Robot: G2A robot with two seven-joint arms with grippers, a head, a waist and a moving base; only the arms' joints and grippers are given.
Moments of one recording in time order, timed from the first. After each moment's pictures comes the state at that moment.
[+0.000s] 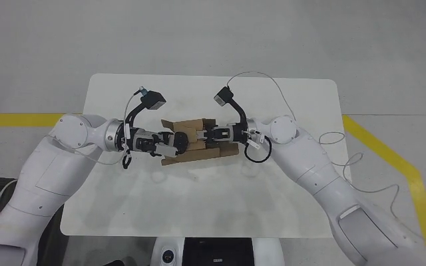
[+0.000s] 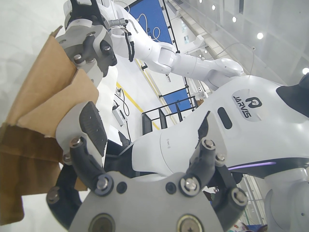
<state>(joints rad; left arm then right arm) 0.84 -0.79 -1.03 -1.55 -0.72 -0.48 -1.34 -0.60 -1.33 0.70 -1.05 0.58 -0.58 1.10</state>
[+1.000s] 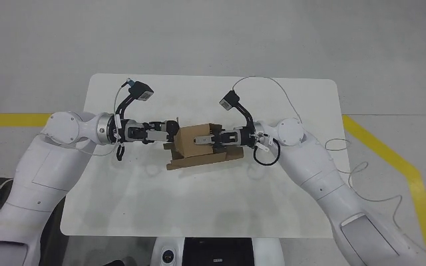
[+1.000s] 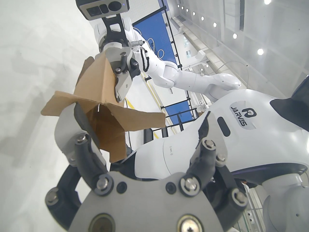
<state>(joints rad) 0.84 -0.82 -1.10 -1.45 -0.72 -0.47 -1.34 -0.68 -1.31 0.81 -1.12 0.56 -0.51 1.21</state>
